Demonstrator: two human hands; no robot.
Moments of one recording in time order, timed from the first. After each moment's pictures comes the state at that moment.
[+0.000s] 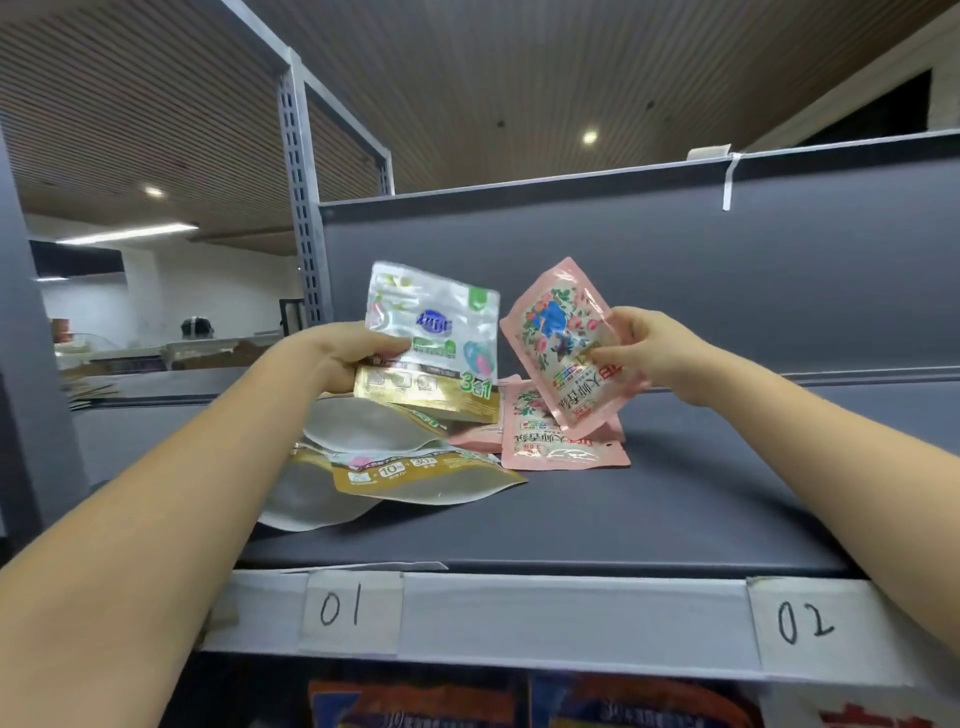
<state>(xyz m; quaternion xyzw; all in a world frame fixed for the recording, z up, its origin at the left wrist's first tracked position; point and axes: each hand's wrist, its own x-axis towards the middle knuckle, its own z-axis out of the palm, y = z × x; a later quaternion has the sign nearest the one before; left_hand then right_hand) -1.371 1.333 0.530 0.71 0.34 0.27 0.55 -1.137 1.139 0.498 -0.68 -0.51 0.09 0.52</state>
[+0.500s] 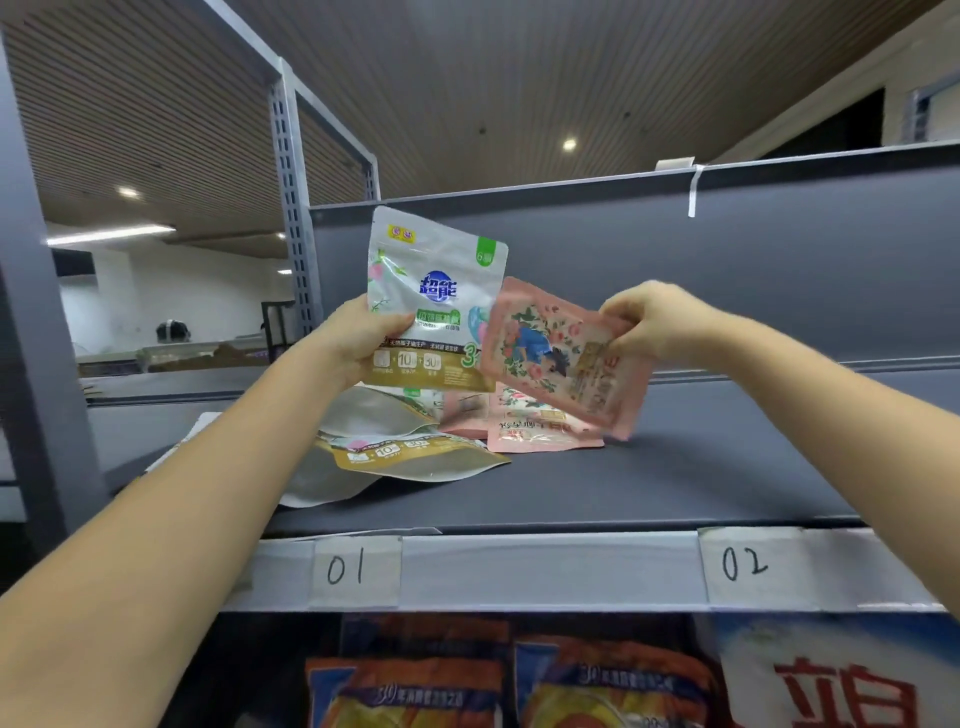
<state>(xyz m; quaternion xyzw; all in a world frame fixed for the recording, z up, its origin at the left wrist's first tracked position) -1.370 1.294 0.524 0.72 0.21 0.39 0.53 -1.165 1.085 0.525 -0.77 -0.56 -0.11 0.29</state>
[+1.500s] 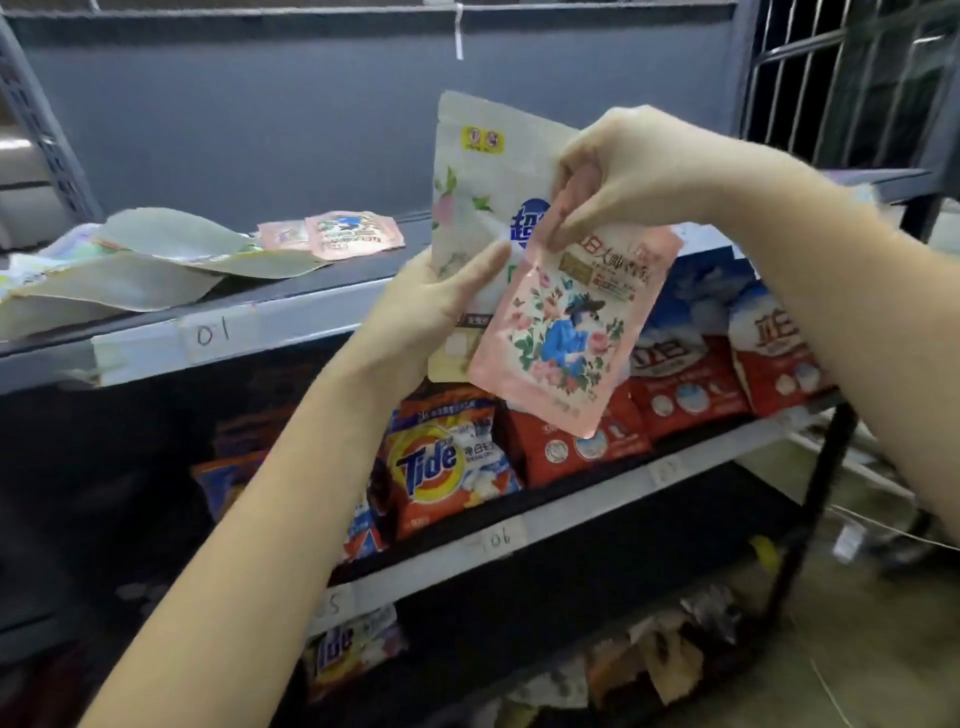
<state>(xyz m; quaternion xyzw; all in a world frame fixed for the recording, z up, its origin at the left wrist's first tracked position) -1.422 1.014 0.405 0.76 -0.04 0.24 0.60 -1.322 0.856 0.478 -0.85 -0.45 -0.16 0.20</state>
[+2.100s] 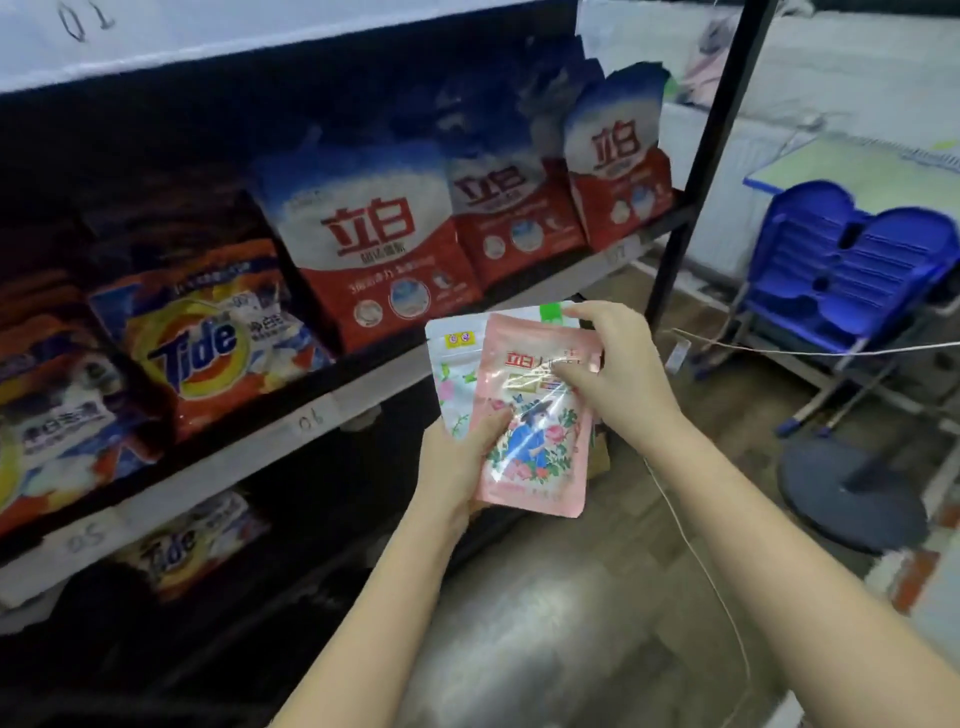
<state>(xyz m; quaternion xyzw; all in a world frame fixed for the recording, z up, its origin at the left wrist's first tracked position) -1.353 0.851 0.124 0.57 0.19 0.03 0.80 -1.281 0.700 0.173 -0.90 -0.19 -0.09 0.39</state>
